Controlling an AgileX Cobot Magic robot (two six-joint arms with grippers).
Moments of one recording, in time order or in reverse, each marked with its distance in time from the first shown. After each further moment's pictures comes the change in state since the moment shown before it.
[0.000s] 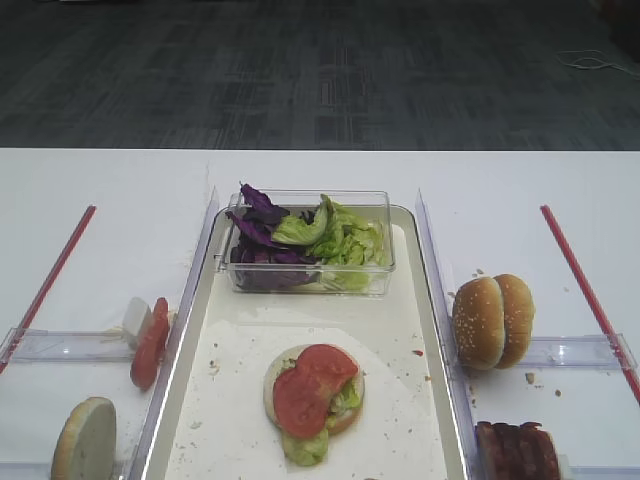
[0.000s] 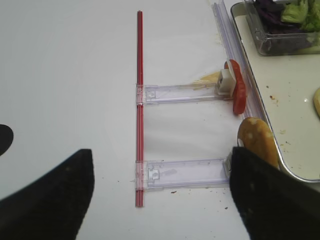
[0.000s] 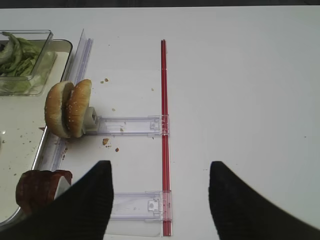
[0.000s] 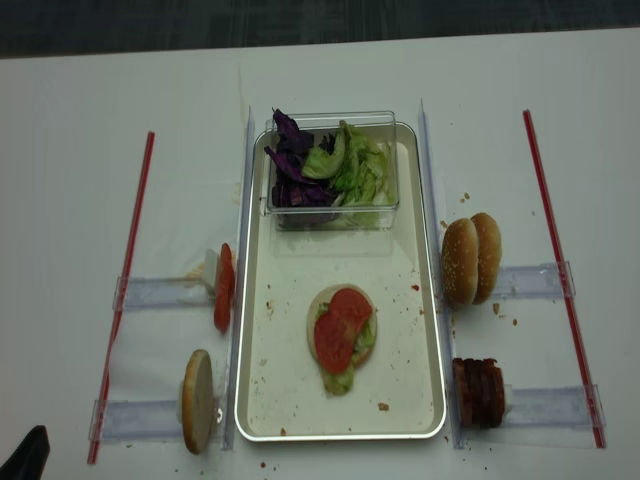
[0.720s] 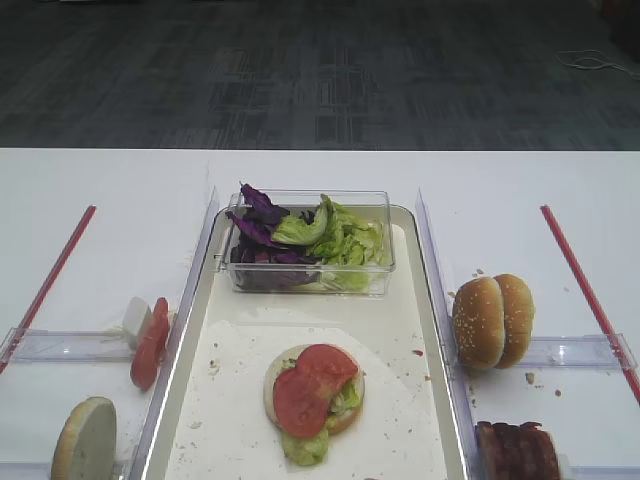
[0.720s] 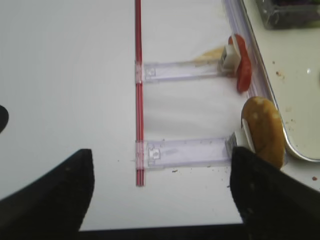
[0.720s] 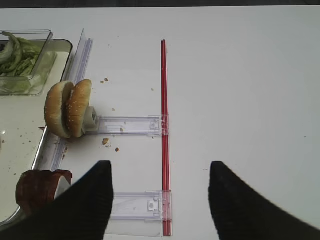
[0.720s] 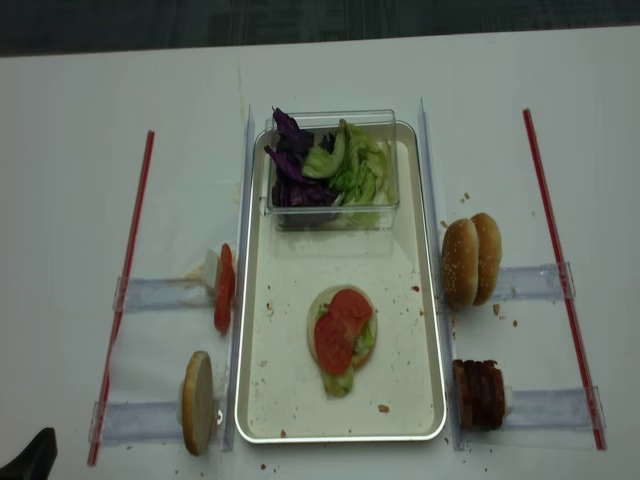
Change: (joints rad) left arm 0.000 0.118 0.000 0.000 0.010 0.014; right arm 0.000 0.000 0.000 0.000 0.000 0.000
